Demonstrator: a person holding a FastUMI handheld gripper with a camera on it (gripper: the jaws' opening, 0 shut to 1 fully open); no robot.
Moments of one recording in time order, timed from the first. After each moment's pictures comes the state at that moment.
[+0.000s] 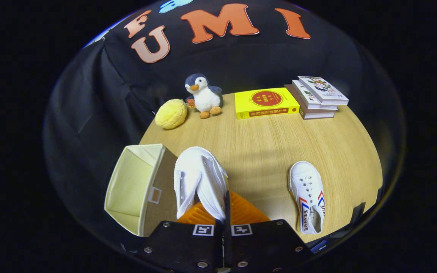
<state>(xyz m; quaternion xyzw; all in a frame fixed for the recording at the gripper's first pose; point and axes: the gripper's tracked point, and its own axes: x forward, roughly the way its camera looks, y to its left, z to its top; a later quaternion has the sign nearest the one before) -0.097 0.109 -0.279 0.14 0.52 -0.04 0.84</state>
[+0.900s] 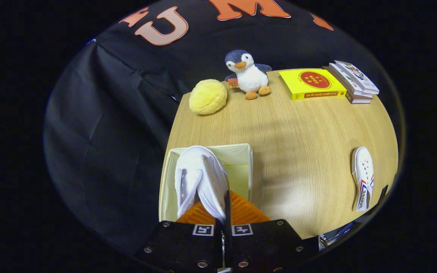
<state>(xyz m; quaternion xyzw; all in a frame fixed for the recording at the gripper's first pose) -0.040 0.276 -0.303 0.19 0.60 -0.01 0.77</state>
